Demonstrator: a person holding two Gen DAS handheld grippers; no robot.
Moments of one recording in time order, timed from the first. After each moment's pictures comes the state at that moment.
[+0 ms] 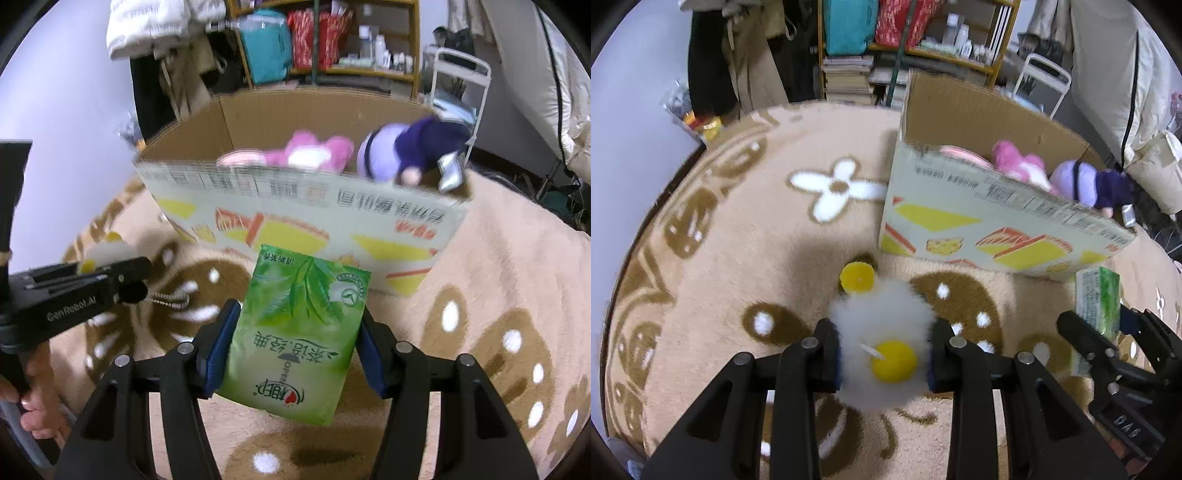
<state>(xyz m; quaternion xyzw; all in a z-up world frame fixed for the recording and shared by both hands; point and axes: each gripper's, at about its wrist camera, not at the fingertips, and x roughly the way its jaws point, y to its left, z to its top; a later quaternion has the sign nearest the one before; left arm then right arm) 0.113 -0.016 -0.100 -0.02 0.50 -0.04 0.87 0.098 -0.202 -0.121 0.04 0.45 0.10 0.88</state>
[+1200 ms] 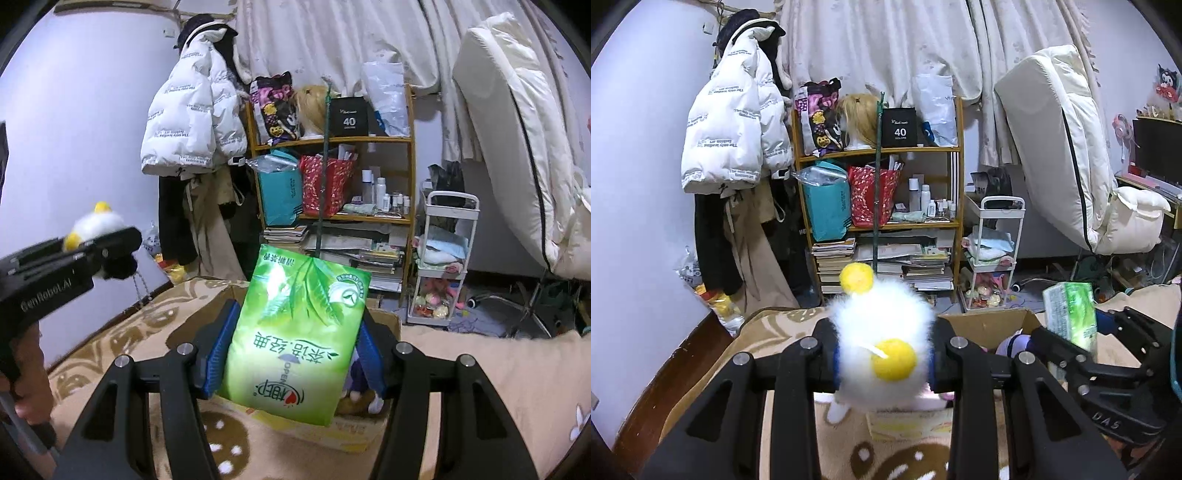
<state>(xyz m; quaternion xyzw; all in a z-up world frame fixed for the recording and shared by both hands) 0.133 -0.052 0.042 0.05 0.20 -0.07 0.98 0.117 -0.225 -0.014 0.03 0.21 0.12 0.97</state>
